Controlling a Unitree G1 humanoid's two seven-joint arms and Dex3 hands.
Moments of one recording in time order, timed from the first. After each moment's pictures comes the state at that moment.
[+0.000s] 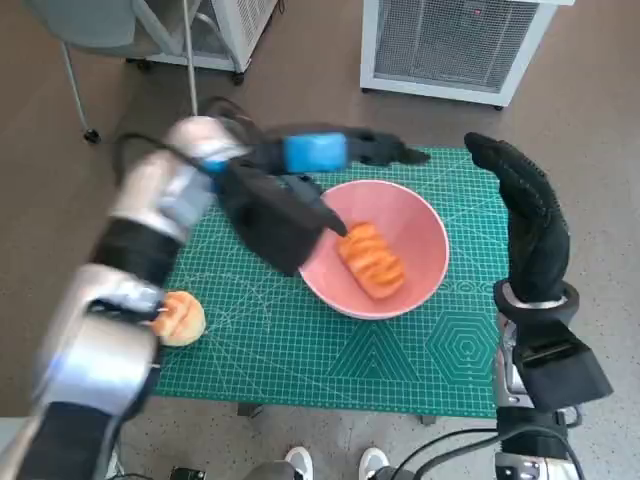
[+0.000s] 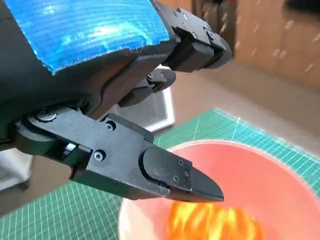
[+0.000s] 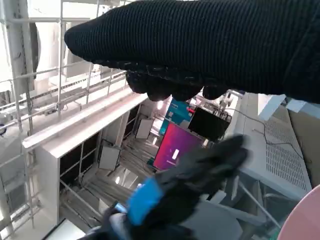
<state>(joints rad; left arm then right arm) -1.22 0.53 -0.36 0.79 0.42 -0.71 -0.62 -0.50 -0.18 -0.11 0.37 0.03 -0.82 0.12</state>
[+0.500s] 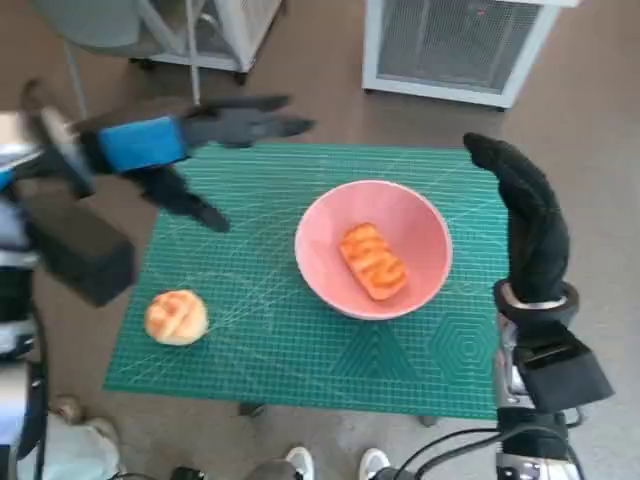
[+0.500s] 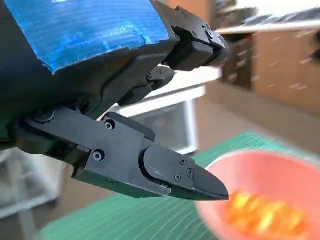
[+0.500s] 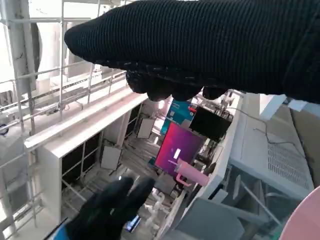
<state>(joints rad) -0.99 0.89 -0.18 0.61 0.26 -0.85 -0.72 -0.50 -0.18 -0.10 0.36 0.04 -0.81 0.12</state>
